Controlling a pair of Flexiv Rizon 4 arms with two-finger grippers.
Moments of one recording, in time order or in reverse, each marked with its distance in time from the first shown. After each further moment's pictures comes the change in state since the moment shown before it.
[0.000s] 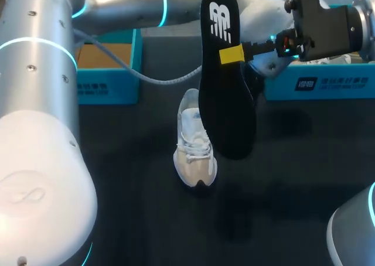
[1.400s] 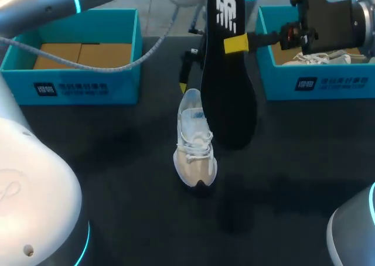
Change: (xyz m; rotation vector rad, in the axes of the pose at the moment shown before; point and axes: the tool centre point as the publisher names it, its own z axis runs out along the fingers) left arm 0.075 -0.010 -0.055 -0.059 -0.416 -0.034; right arm -0.017 0.019 -0.011 -0.063 0.012 0.057
